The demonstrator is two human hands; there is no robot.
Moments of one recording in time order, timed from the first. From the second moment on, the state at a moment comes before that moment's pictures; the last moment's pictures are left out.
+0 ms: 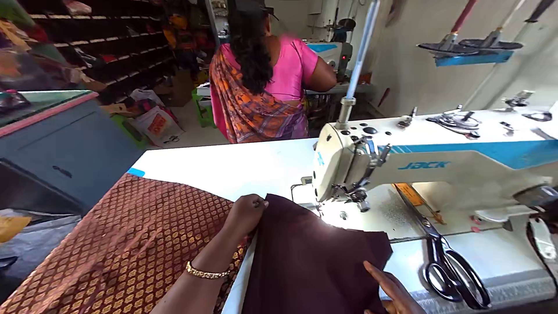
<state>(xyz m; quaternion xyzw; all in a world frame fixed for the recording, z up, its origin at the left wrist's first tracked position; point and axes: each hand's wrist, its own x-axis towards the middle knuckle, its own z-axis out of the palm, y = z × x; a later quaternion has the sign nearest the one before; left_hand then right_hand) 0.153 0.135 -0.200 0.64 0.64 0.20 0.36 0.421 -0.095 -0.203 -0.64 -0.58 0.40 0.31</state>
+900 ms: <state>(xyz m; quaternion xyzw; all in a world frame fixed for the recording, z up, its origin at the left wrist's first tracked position) 0.151 0.134 -0.198 0.63 0.65 0.21 0.37 0.412 -0.074 -0.202 -0.65 -0.53 0.37 0.40</state>
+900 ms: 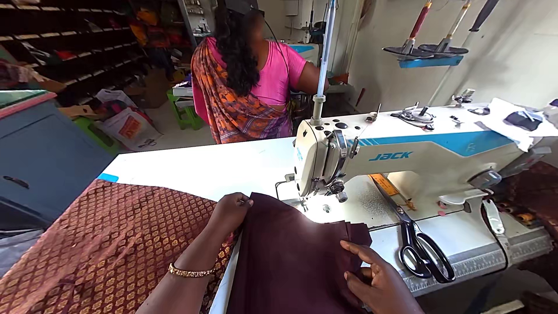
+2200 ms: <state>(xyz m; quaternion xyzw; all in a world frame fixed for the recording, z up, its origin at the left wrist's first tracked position) 0.152 0.129 -0.189 0.67 0.66 0.16 0.31 0.407 -0.054 -0.229 -0.72 -0.62 0.10 0.29</state>
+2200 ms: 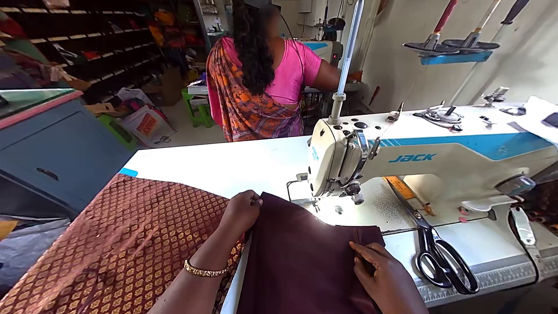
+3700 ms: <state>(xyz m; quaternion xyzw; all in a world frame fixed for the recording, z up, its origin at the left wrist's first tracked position) 0.141 0.135 -0.190 0.66 0.63 0.23 0.34 0.424 -0.053 -0.219 -0.69 -0.65 0.19 0.27</state>
